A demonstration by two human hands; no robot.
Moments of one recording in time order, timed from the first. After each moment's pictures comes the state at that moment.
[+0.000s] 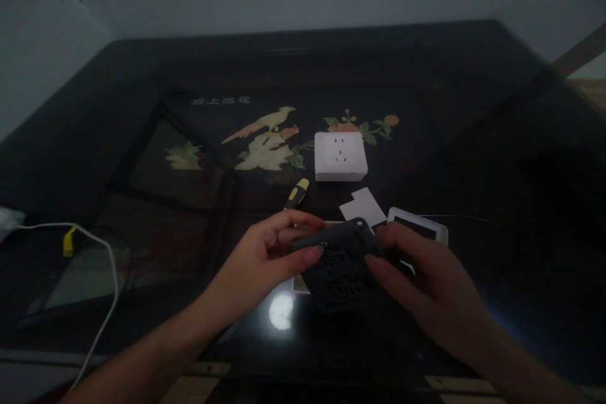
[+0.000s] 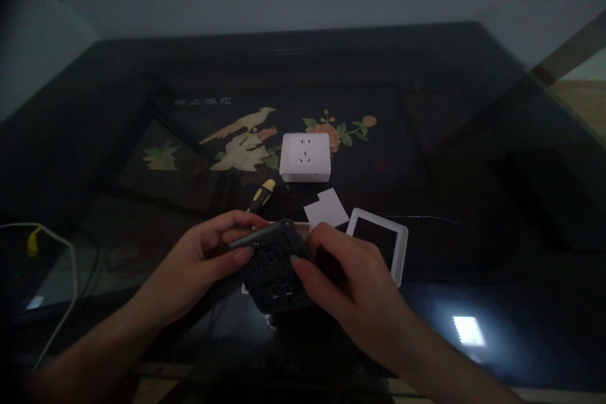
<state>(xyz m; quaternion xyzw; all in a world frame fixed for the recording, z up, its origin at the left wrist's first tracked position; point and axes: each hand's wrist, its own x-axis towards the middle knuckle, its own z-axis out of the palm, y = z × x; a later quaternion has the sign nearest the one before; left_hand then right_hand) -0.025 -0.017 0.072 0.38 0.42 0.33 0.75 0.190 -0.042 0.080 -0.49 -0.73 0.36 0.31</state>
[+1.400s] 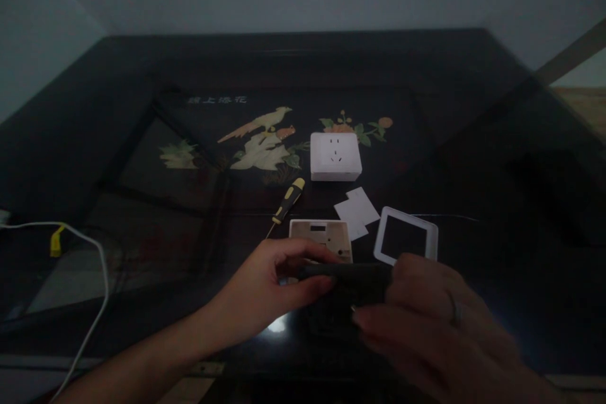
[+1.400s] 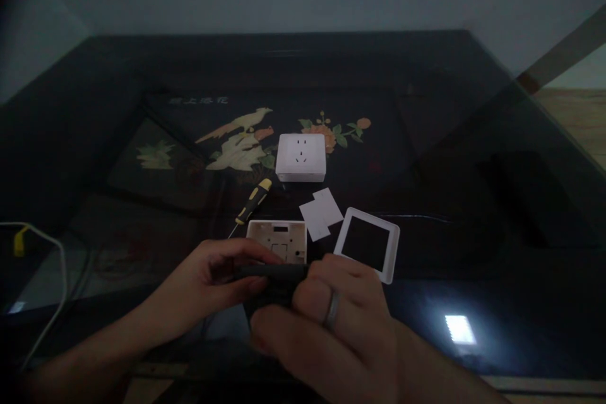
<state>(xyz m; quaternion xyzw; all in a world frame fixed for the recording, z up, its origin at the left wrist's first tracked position) -0.018 -0.027 0.075 0.54 0.44 0.22 0.68 0.189 -0.060 0.100 -0.35 -0.86 0.12 0.36</state>
